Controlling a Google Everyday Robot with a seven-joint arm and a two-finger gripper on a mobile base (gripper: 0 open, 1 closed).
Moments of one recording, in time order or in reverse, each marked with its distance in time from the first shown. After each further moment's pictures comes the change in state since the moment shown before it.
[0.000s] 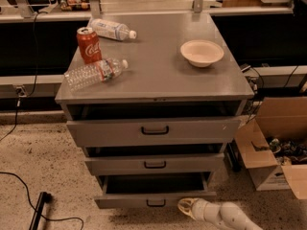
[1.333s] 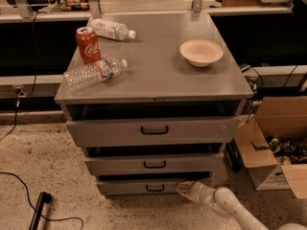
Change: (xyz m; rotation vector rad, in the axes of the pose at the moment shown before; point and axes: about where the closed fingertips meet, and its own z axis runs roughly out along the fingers) arm 0.007 -0.088 0.042 0.130 -0.002 -0.051
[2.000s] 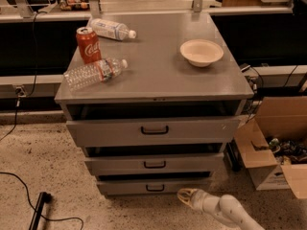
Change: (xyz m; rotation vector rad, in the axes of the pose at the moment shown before) arm -0.007 0.036 -0.027 -0.049 -0.047 0.036
